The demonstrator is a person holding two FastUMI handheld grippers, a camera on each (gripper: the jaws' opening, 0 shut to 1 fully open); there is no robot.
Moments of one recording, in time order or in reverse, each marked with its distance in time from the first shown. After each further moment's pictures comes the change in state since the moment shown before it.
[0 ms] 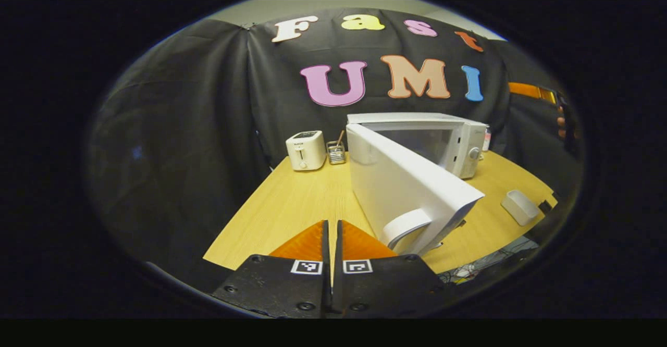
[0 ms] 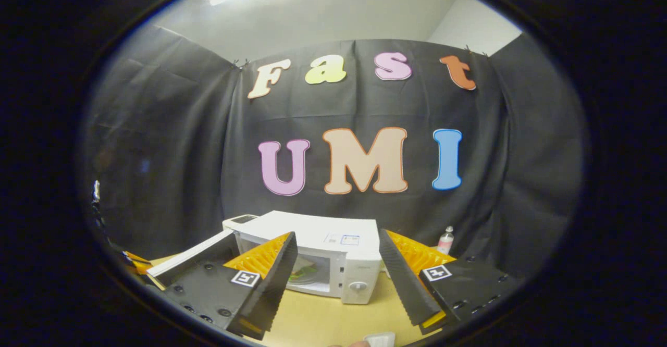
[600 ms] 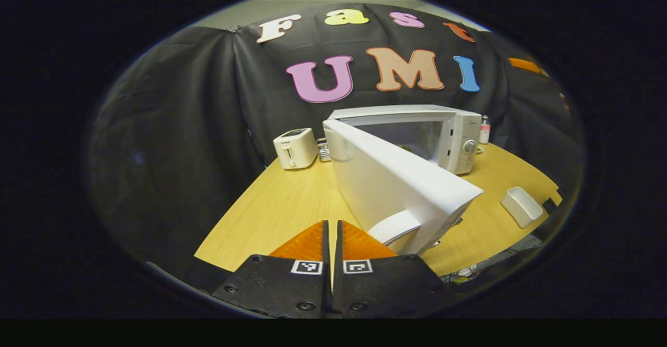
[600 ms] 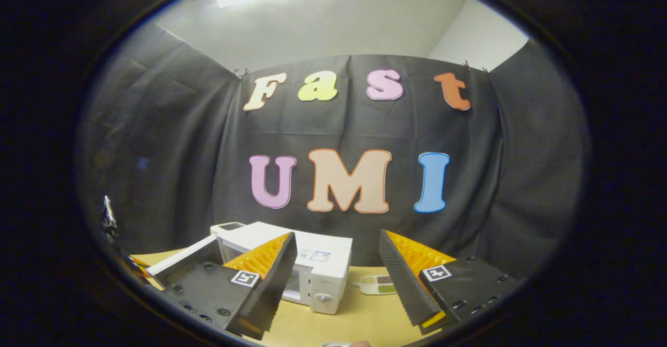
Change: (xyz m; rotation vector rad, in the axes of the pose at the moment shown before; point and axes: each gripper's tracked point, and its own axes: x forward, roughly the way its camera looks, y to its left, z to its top) left arm 0.017 -0.060 0.003 0.048 0.029 0.023; right arm -0.009 -0.063 0.049 -0.038 -0.074 -0.014
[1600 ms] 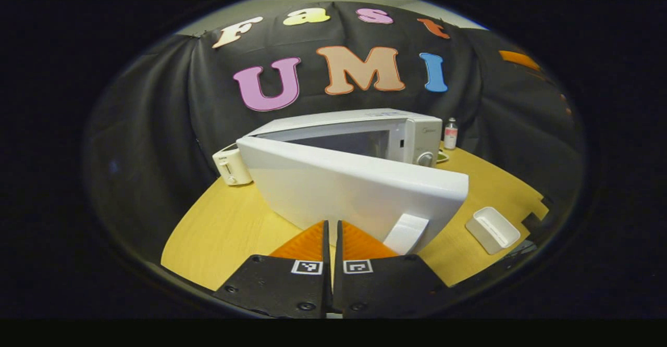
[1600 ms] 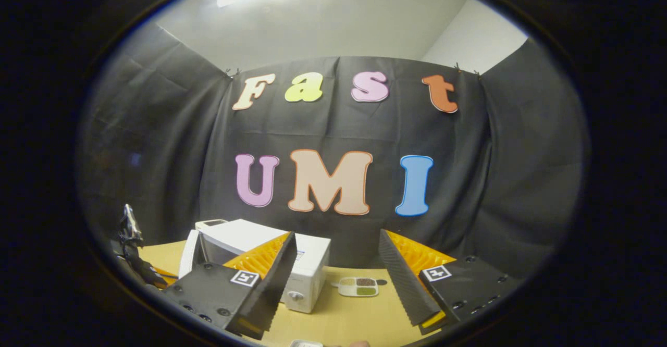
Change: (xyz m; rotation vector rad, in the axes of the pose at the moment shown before) left arm 0.062 -0.129 0.052 0.002 -0.024 -0.186; right arm -0.005 -0.062 -0.006 -0.003 0.002 -0.059
